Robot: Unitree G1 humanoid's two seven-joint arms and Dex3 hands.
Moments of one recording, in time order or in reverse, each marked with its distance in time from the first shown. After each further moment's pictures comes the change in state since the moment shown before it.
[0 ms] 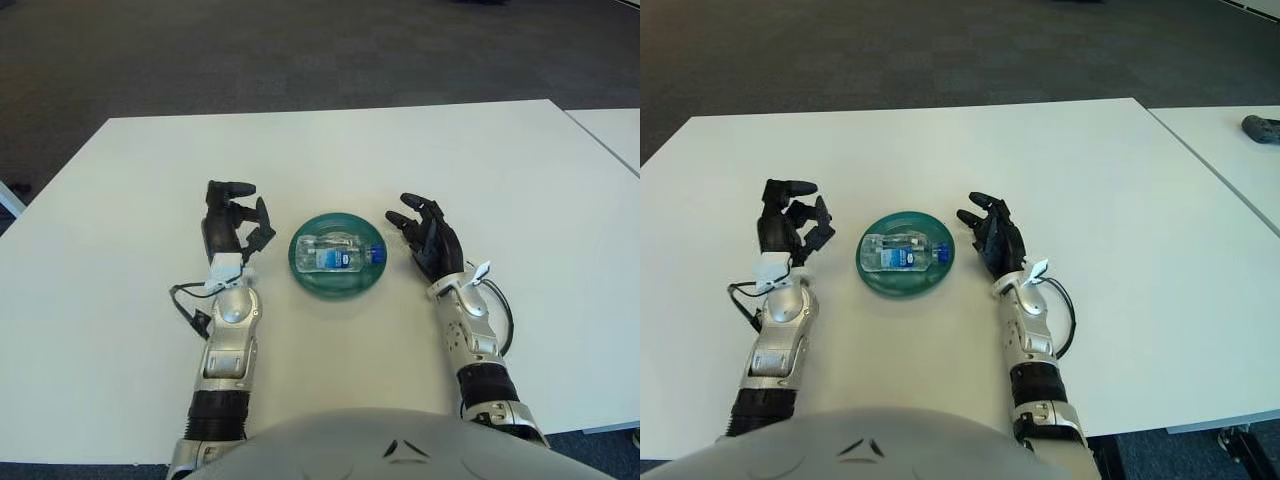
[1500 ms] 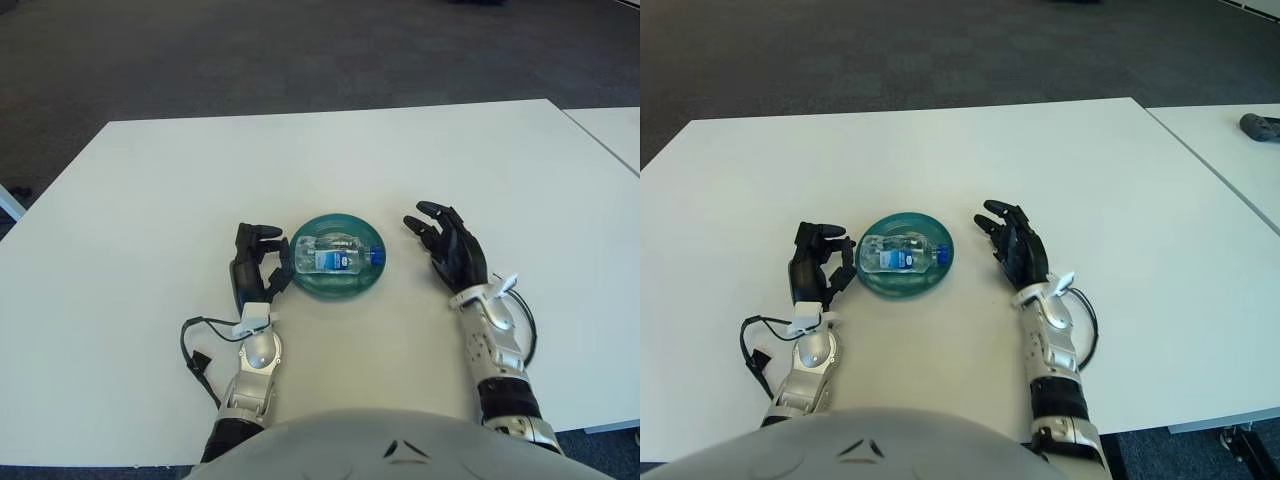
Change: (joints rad) left arm 0.138 -0.095 -0.131 0.263 0.159 -0.274 0.308; right arm 0.160 -0.107 -0.085 -0.230 0.073 0.112 0.099
